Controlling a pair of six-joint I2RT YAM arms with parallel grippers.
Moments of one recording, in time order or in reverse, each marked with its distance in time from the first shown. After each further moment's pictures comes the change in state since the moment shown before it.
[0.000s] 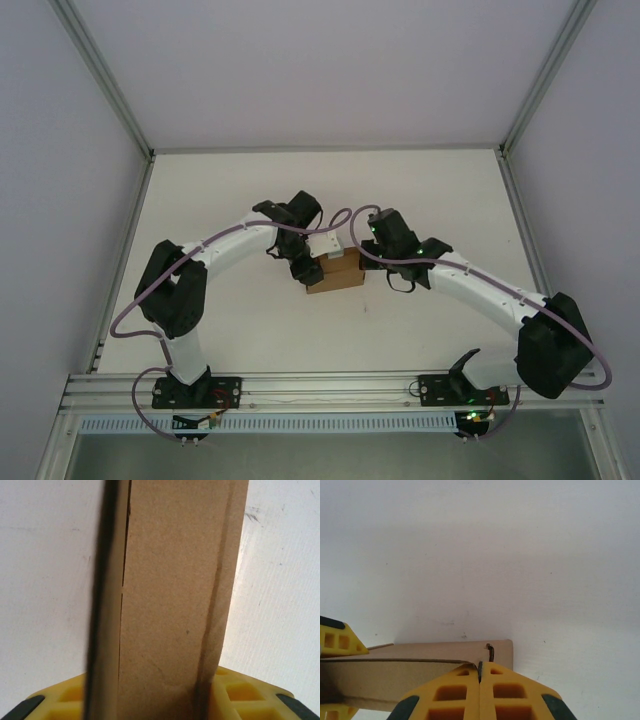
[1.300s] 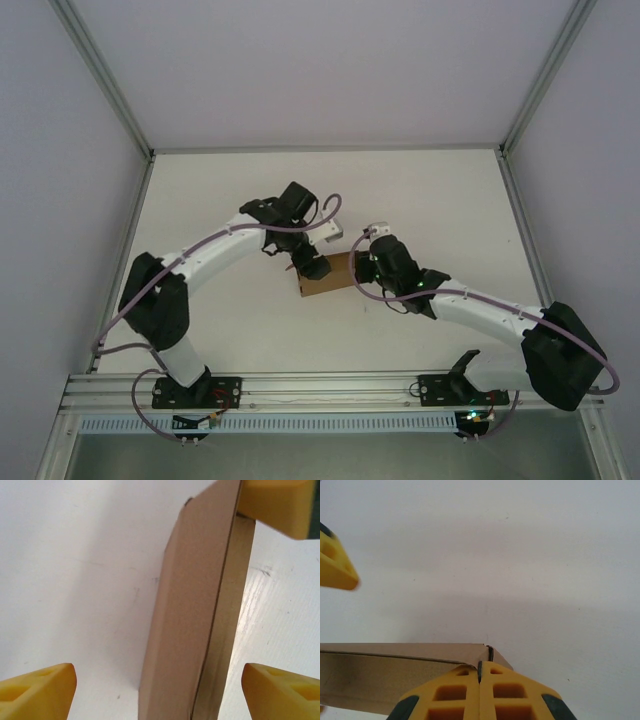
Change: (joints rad) left arm -0.001 -0.144 -0.024 0.110 -0.079 -0.166; right arm 0.093 -0.082 -0.276 0.428 0.098 -0.114
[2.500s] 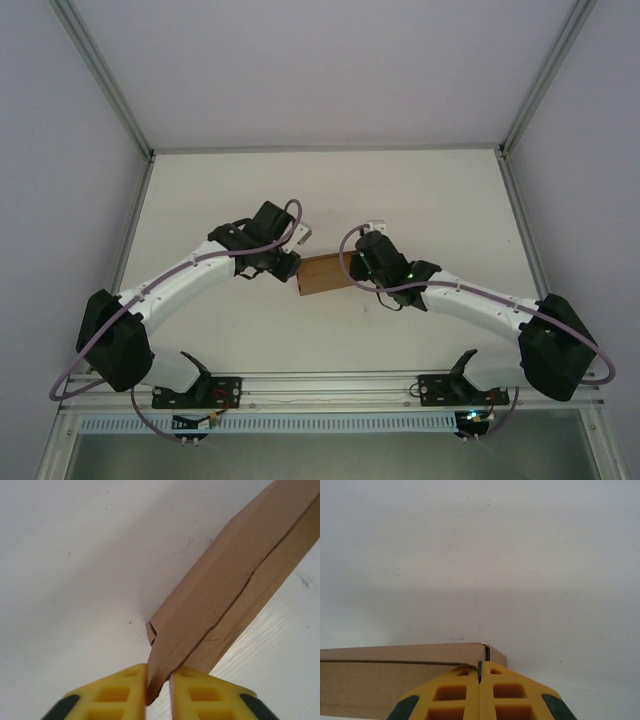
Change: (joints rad) left arm -0.004 -0.250 -0.244 0.038 -0.188 -0.401; right arm 0.051 0.059 0.128 -0.190 0.096 0.096
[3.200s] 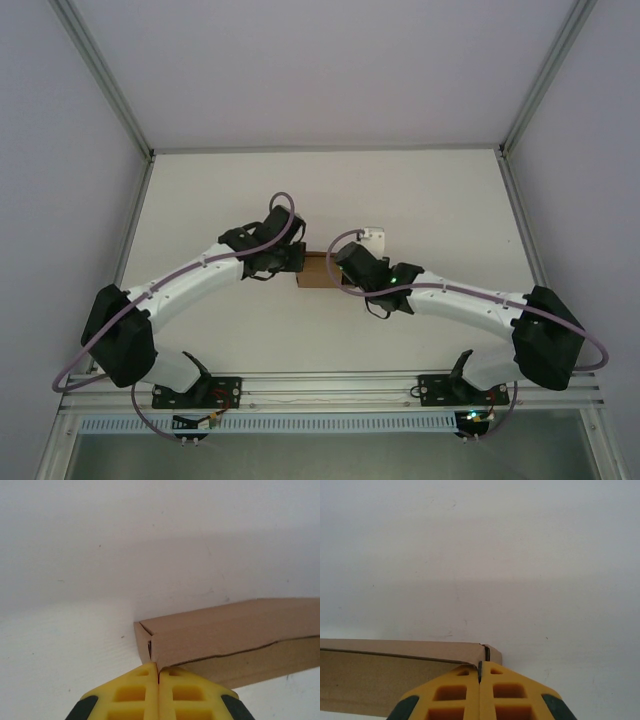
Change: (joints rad) left arm -0.061 0.034 -0.013 0.100 -0.162 -0.533; right arm 0.142 0.065 0.093 -0.172 0.256 0.258
